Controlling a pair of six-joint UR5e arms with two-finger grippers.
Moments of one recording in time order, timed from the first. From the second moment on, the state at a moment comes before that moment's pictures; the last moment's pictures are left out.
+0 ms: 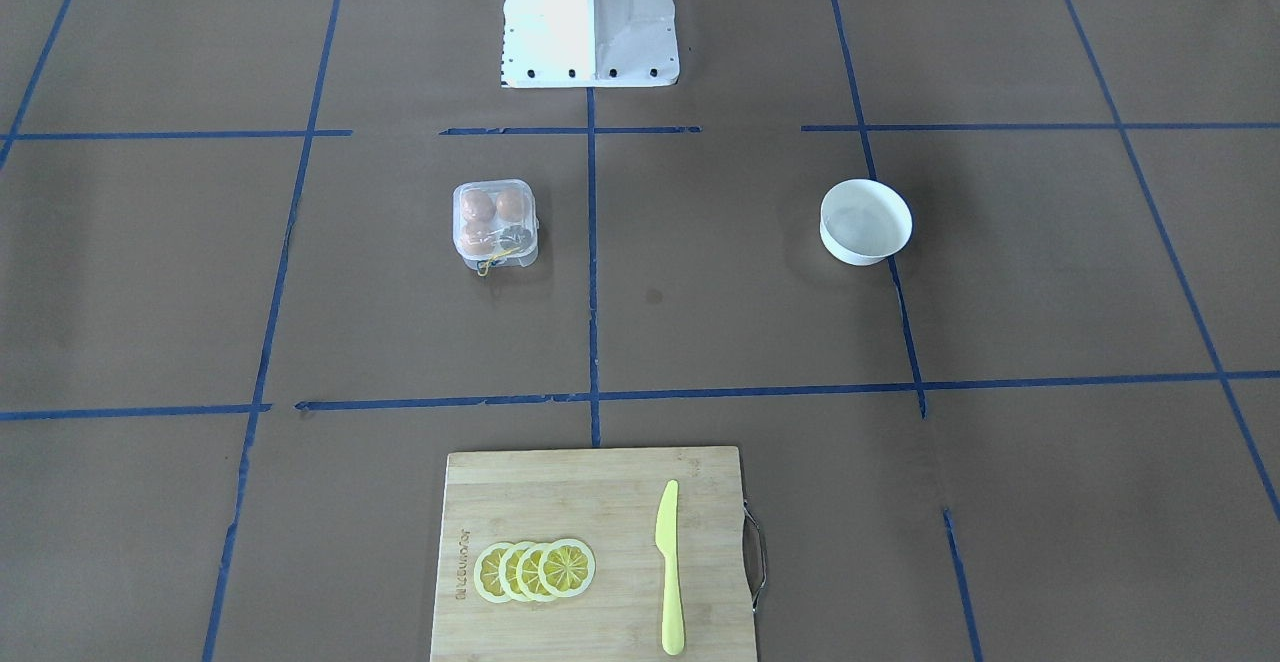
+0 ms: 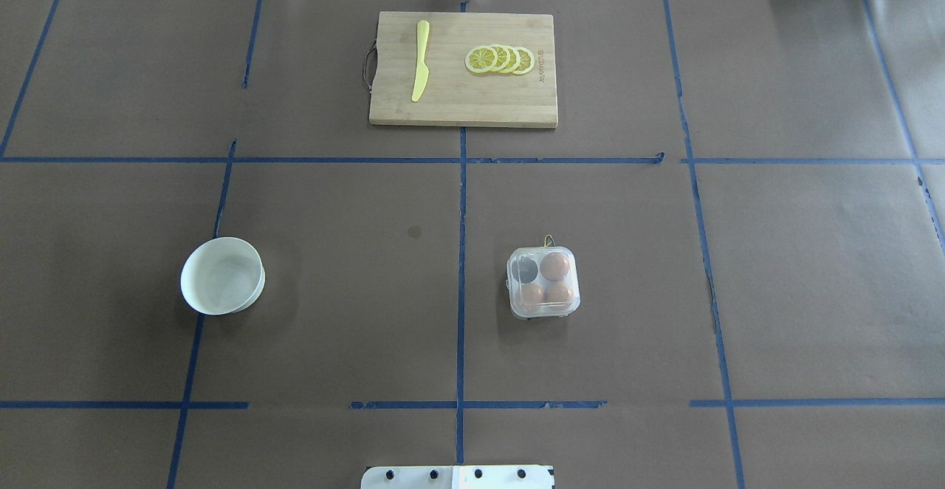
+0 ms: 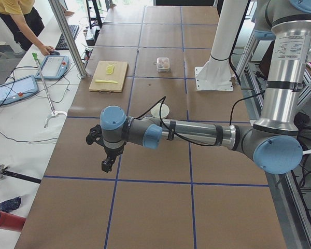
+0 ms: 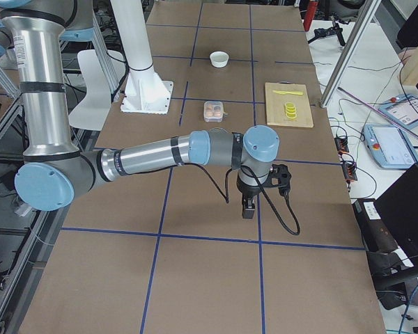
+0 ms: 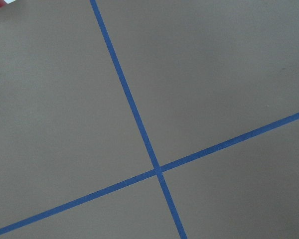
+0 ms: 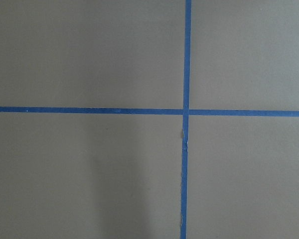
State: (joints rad) left arm -1.54 -1.65 -1.58 -1.74 -2.31 0.18; right arm 1.61 -1.50 1.76 -1.86 2.38 -0.06
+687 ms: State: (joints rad) left arm -1.54 -1.64 -1.58 -1.74 -2.31 0.18; right arm 1.58 -1.51 1.76 -1.85 2.39 -0.06
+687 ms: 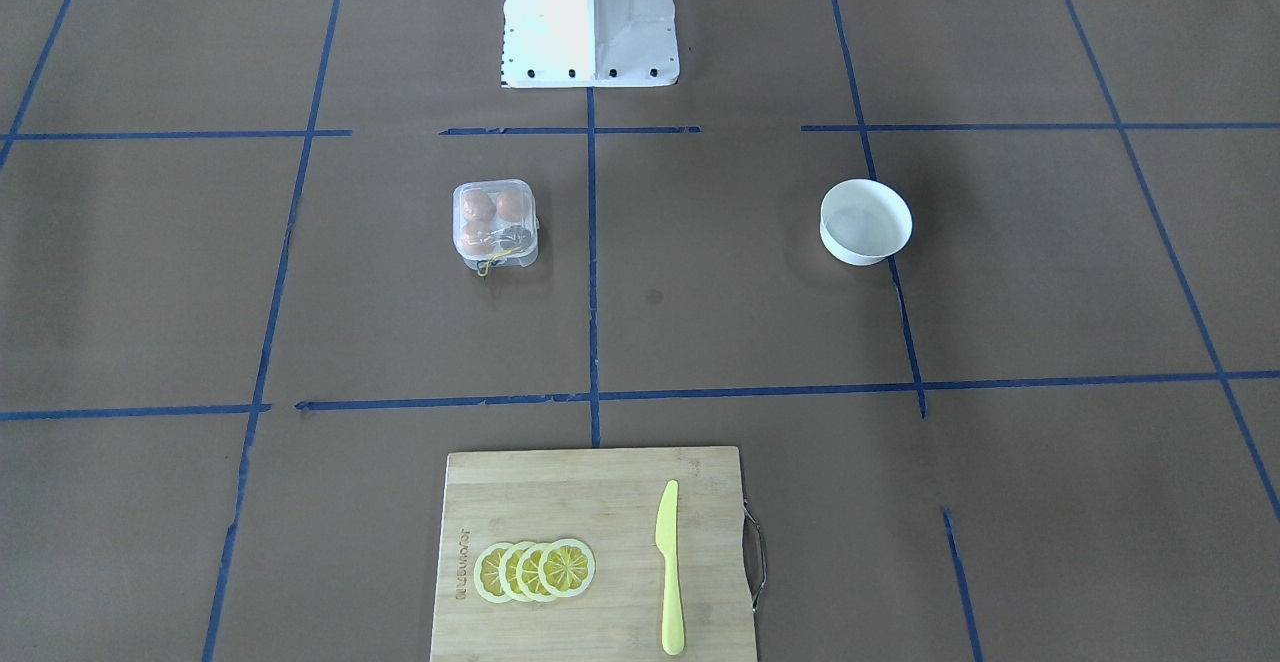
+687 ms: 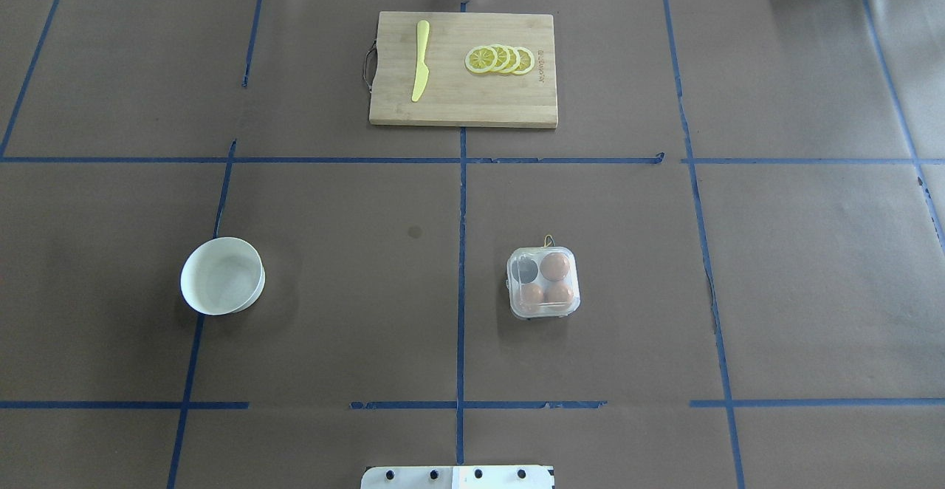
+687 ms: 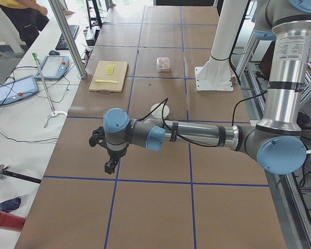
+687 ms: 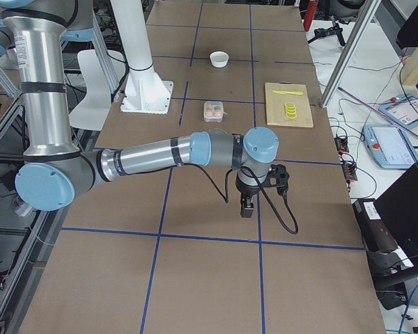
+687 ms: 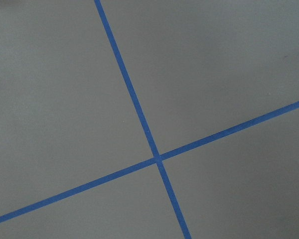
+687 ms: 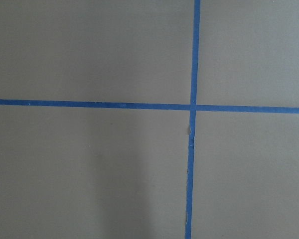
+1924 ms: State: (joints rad) left arm -1.54 -1.61 -1.65 -1.46 -2.32 0.17; right arm 1.56 -1.50 1.76 -1.85 2.43 -0.06
